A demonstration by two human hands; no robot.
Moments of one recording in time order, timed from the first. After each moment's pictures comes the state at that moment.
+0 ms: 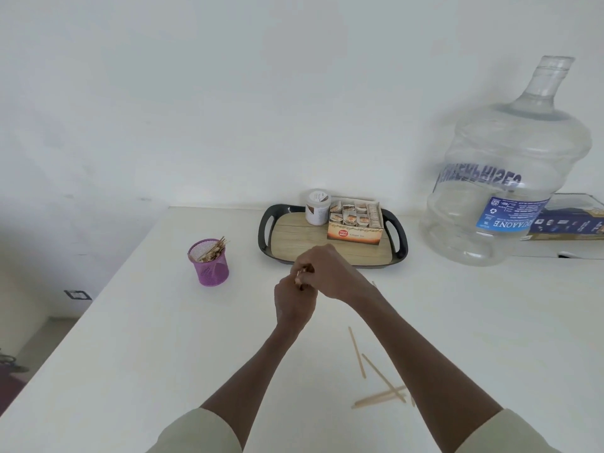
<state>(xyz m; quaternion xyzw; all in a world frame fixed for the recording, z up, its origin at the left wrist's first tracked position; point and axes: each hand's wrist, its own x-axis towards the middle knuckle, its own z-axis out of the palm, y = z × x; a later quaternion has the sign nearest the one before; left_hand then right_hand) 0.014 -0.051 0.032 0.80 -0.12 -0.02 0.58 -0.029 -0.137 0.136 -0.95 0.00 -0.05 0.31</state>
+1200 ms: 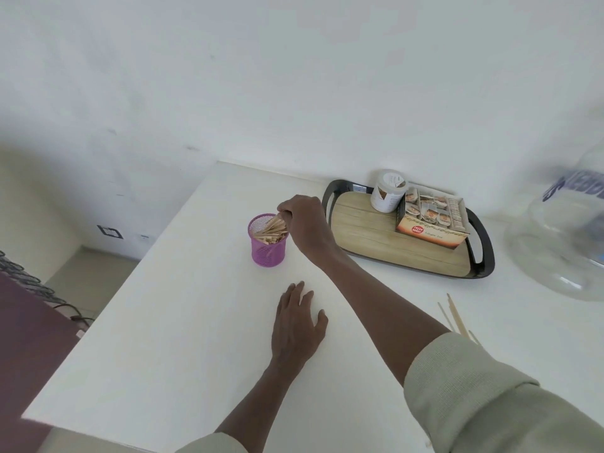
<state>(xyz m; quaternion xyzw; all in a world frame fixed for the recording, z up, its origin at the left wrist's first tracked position) 0.071 0.065 -0.081 0.94 -0.17 0.04 0.29 0.166 -0.003 0.110 -0.96 0.02 -0.11 0.25</state>
